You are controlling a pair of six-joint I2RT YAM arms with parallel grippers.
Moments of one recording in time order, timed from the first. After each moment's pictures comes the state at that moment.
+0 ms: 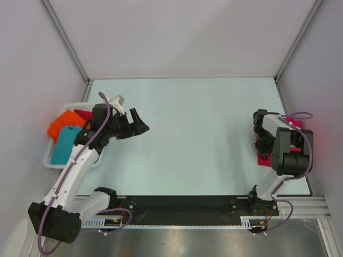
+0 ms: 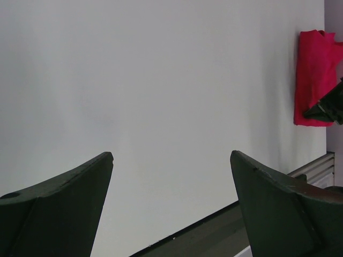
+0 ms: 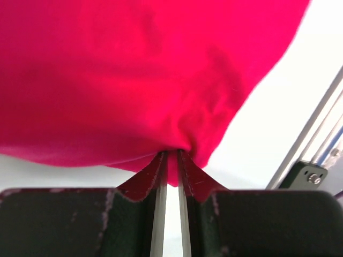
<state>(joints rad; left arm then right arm) -0.22 1.01 0.96 -0.62 0.31 -0.48 -0.10 1.71 1.03 -0.98 0.56 0.97</state>
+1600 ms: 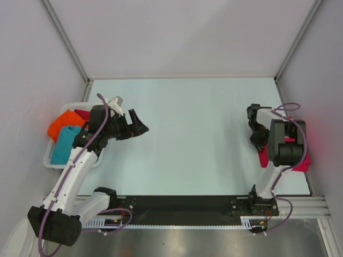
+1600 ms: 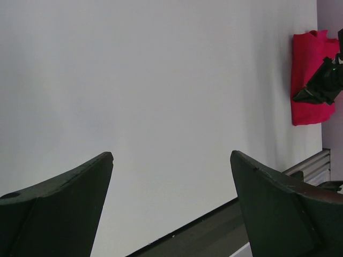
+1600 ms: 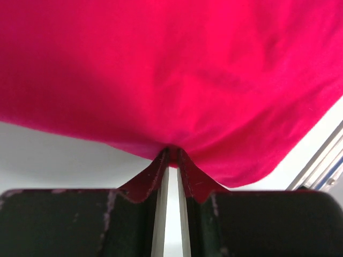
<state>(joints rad) -0.21 0.98 0.94 -0.62 0.34 -0.47 -0.05 1.83 1.14 -0.94 0.56 0.83</state>
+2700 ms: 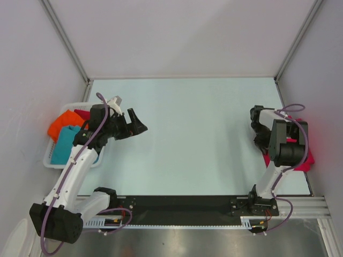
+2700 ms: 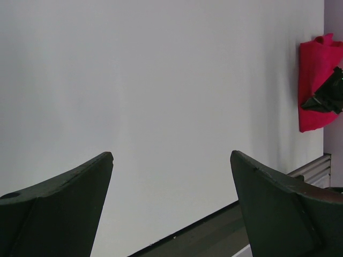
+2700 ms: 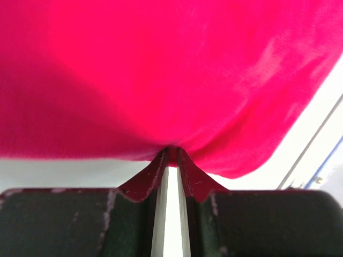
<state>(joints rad) -0.18 1.01 0.94 -0.62 0.35 -0.47 -0.11 1.83 1.11 -0.93 0.60 0.83</state>
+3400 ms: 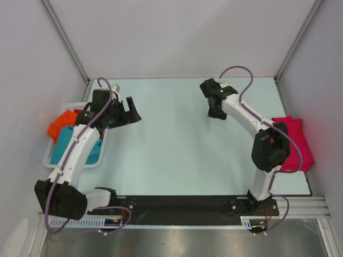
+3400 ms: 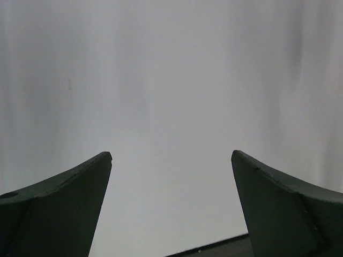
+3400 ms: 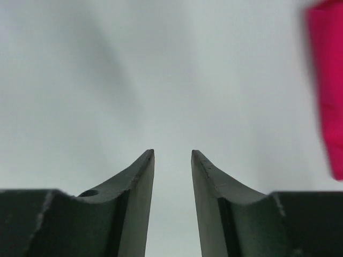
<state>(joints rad) -0.17 1.18 1.13 -0.72 0.19 -0.39 0.44 1.84 1.62 -1.02 0.54 0.72</state>
